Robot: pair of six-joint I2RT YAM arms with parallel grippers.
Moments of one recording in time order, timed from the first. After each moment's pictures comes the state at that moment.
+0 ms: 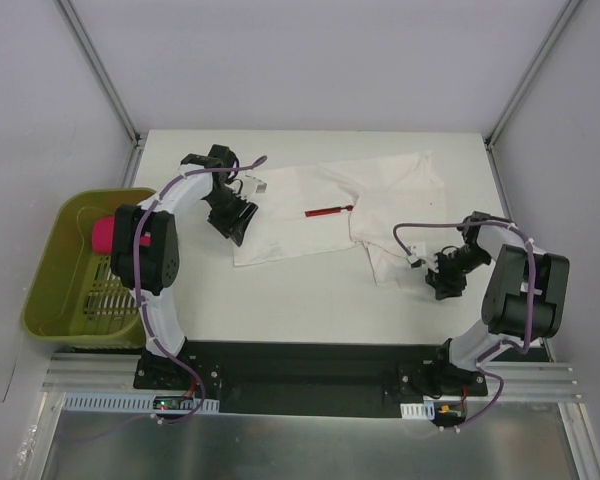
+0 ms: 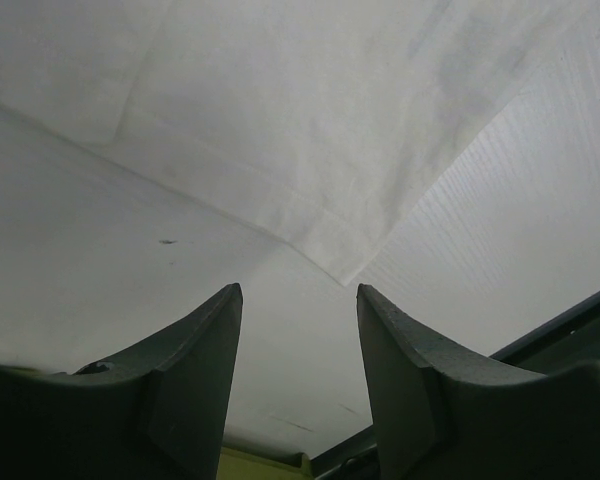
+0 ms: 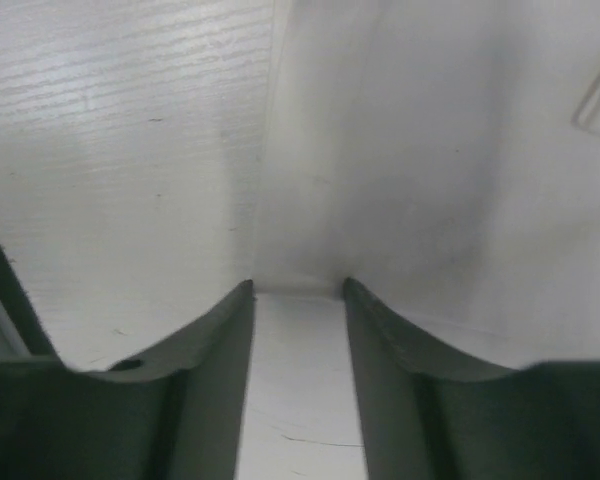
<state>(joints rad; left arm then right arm) -0.22 1.92 1.52 -1.06 0.32 0.41 -0.21 1.62 0.92 -1.07 -0.39 -1.69</state>
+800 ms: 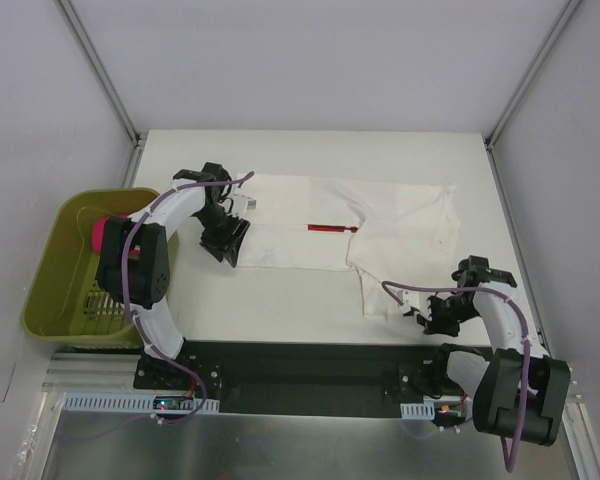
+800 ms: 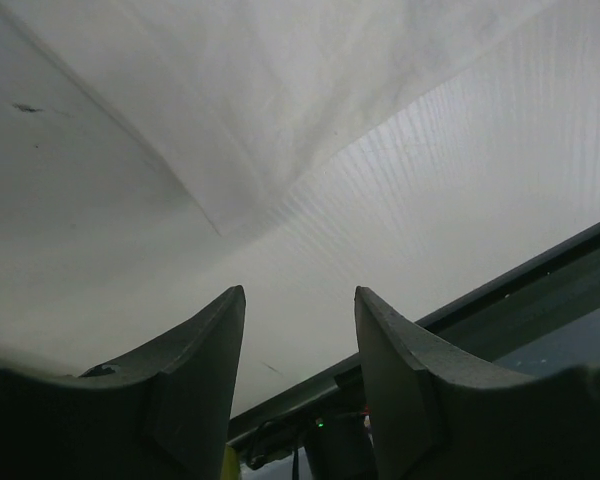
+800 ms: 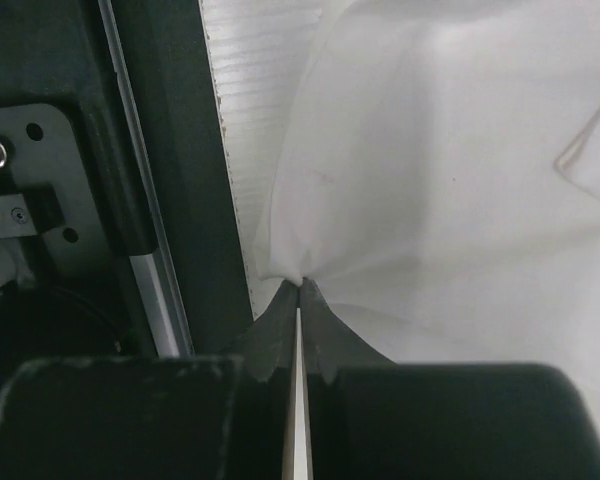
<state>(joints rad) -0.21 1.79 1.32 -1.09 0.33 0.27 -0.17 1.04 0.54 -1.19 -0.47 -1.70</state>
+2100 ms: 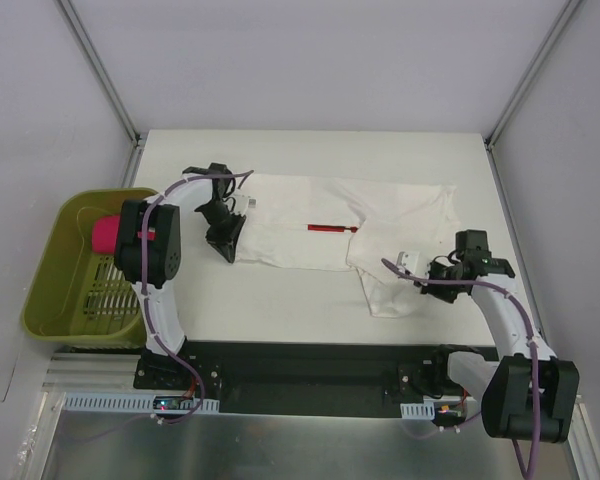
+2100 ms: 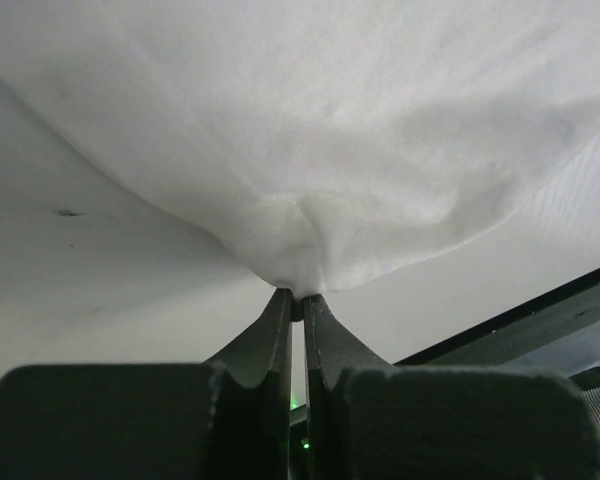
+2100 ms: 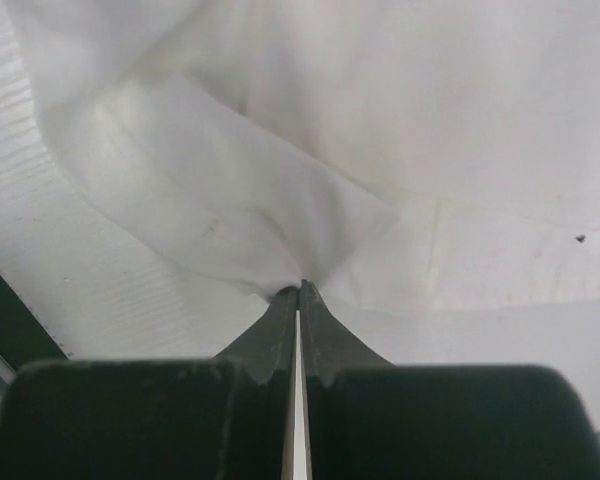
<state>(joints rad) -0.19 1.99 1.41 -1.07 0.34 0.19 -0.05 1.05 0.62 -0.87 -0.38 -1.38</state>
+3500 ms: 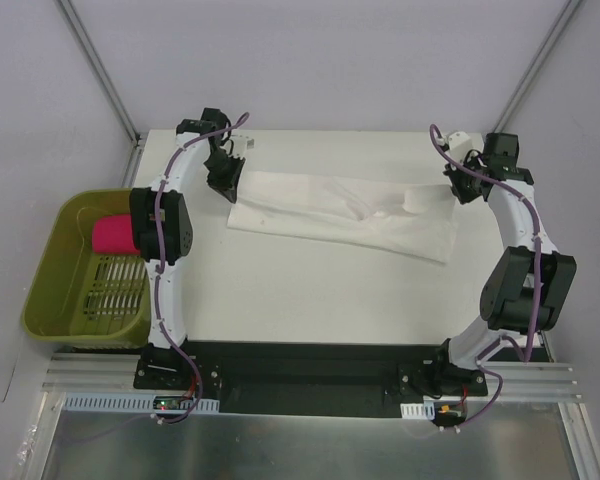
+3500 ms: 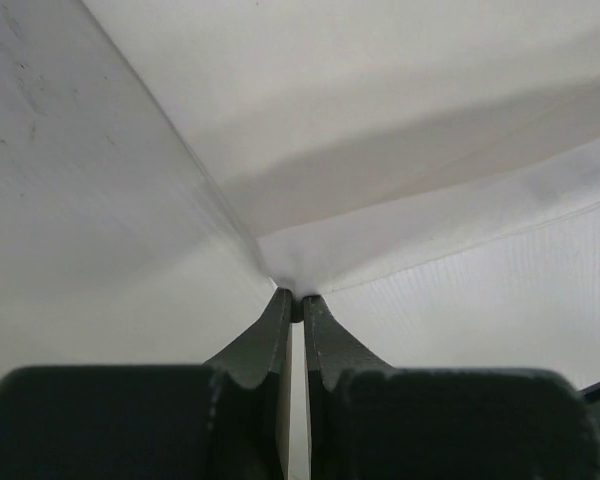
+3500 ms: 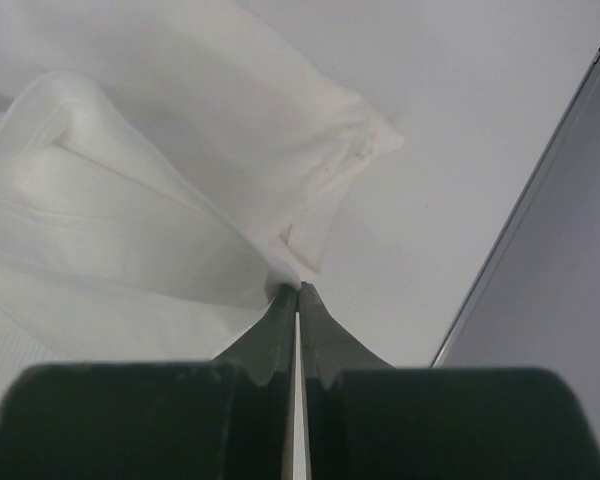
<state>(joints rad) -0.13 2.25 2.08 -1.18 0.30 0.23 -0.15 1.63 1.38 -0.62 -0.24 -0.69</state>
